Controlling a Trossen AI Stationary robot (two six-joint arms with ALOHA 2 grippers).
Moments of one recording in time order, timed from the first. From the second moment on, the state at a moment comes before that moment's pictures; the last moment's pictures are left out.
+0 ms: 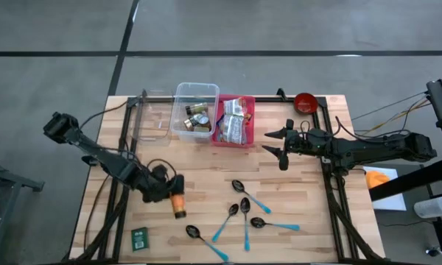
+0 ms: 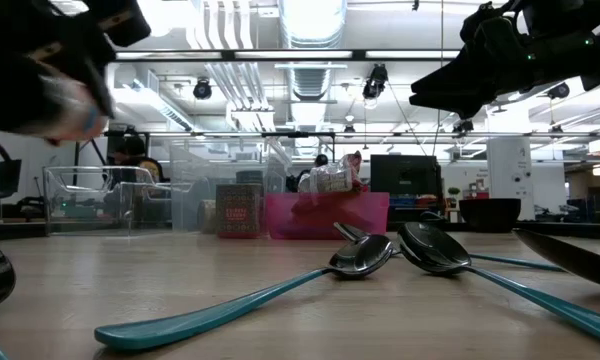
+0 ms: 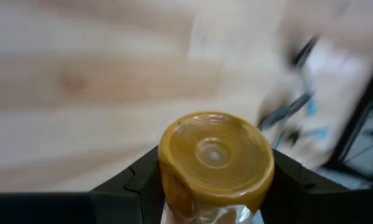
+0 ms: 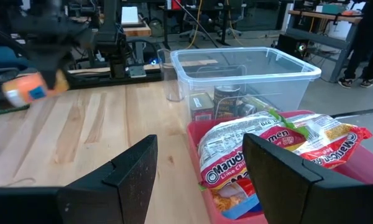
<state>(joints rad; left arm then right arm) -0.53 1.18 0.71 -0.55 -0.23 -2.17 -0.12 0.84 0.29 0.40 0.13 0.05</state>
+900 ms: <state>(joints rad) -0.38 1.13 0.72 -0.27 -1.25 -1.02 -0.12 0.84 0.29 0.40 0.13 0.05</state>
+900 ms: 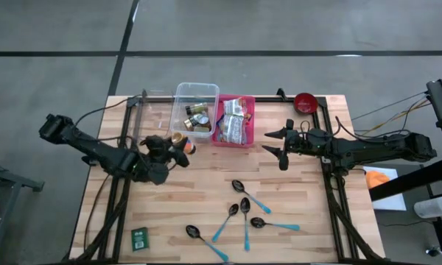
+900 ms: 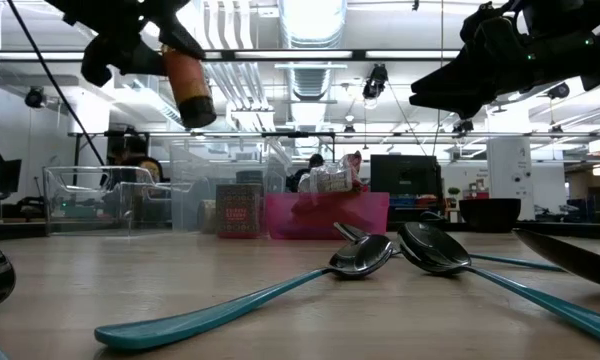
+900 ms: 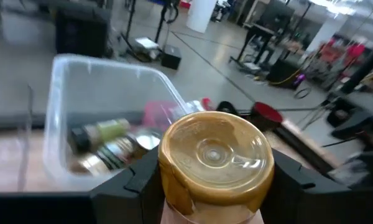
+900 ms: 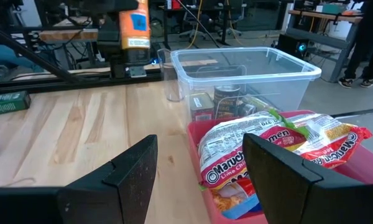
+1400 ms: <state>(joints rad) -0.08 1.13 0.72 0.06 -1.01 -0.39 -0.12 0.84 0.29 0.40 0.13 0.05</state>
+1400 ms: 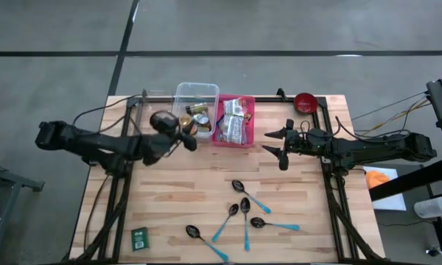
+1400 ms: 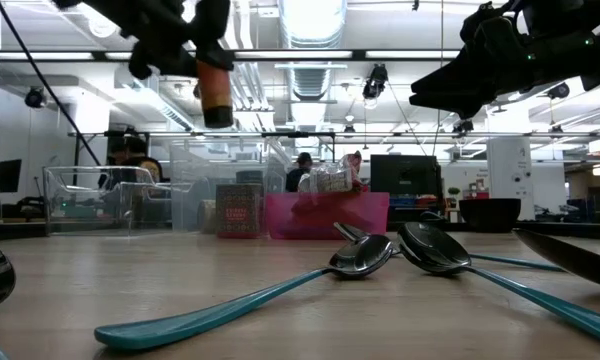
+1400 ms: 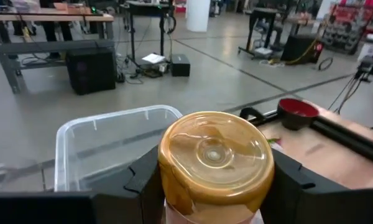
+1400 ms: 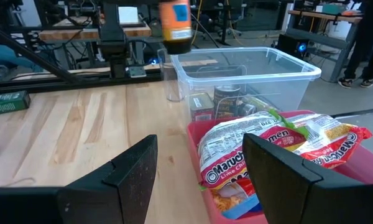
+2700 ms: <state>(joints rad) 0.65 1.78 1.51 -0.81 -0.19 -0.47 -0.12 0.84 0.29 0.40 0.13 0.05</state>
